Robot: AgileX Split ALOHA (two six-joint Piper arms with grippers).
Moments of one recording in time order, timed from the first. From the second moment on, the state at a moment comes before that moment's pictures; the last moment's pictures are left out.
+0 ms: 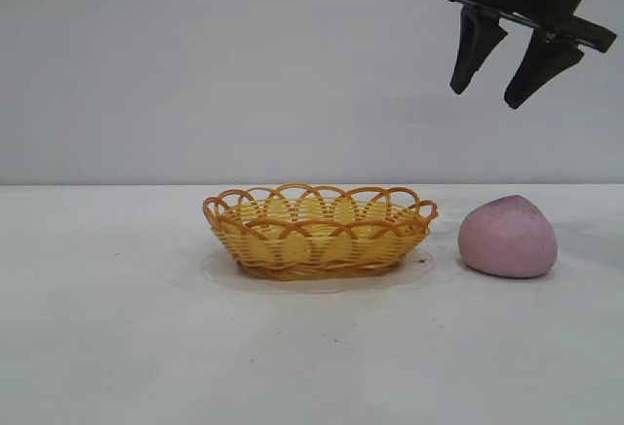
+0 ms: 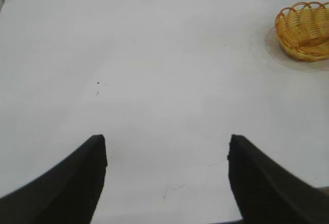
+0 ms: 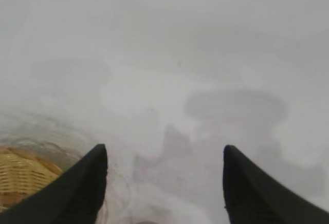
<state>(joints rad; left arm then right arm) -0.04 -0.02 -0.48 -0.04 1.12 0.04 0.17 1.96 -1.51 0.46 0.77 -0.37</state>
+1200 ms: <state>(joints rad) -0.04 -0.02 -0.48 -0.04 1.12 0.04 0.26 1.90 -1.38 0.39 1.05 -0.36</state>
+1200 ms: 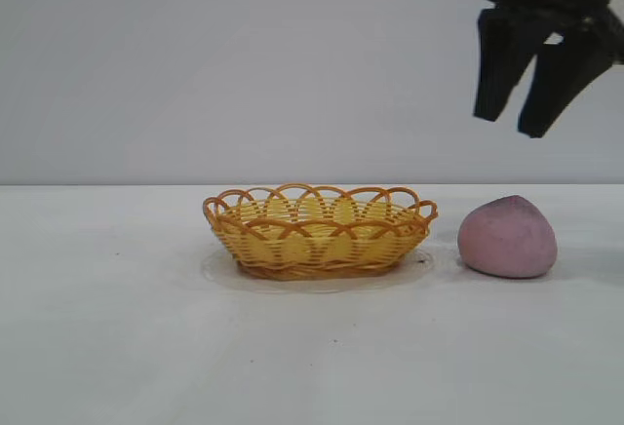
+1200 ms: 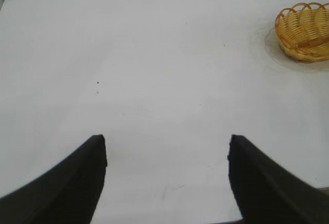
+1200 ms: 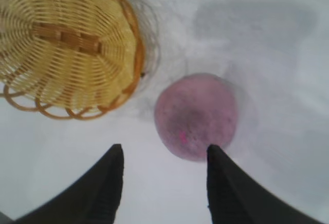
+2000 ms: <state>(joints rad) -0.04 -0.02 -0.48 -0.04 1.12 0.04 0.33 2.03 -1.38 0.21 0.97 -0.15</state>
